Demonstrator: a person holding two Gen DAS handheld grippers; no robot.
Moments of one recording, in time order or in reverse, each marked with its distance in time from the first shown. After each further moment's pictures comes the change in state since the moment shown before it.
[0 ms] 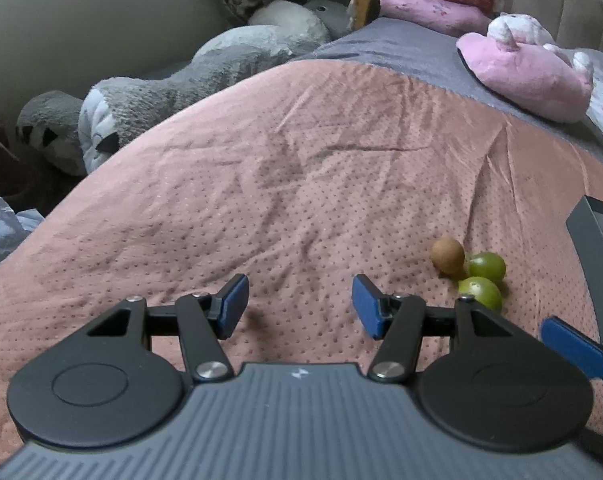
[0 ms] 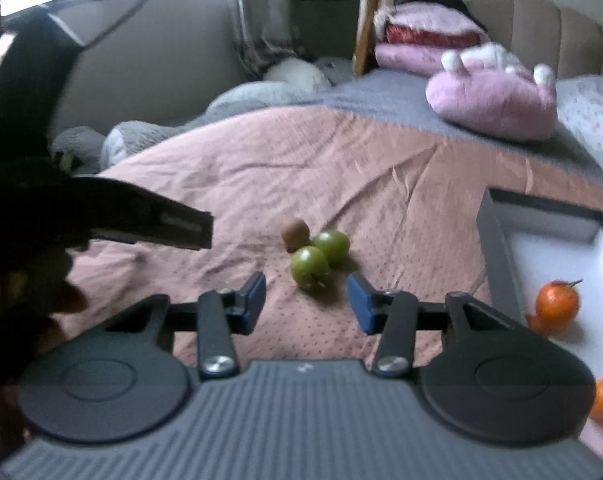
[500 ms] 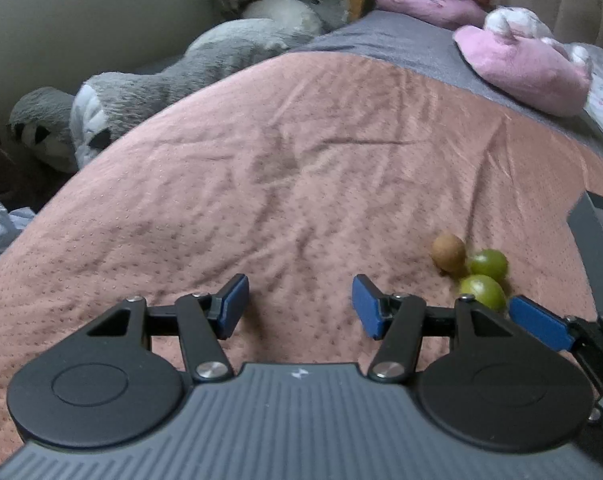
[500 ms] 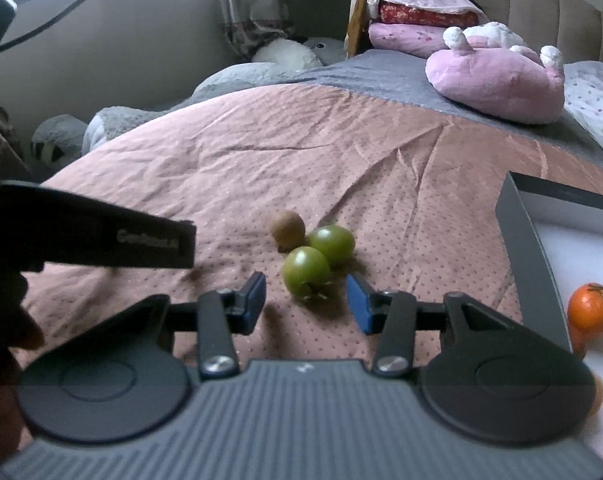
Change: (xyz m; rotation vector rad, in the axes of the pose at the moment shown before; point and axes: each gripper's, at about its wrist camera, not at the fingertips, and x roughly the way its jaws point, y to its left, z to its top) left arm 0.009 0.003 0.003 -0.005 0.010 -0.002; right arm 0.035 0.003 0.004 -0.002 0.037 -0.019
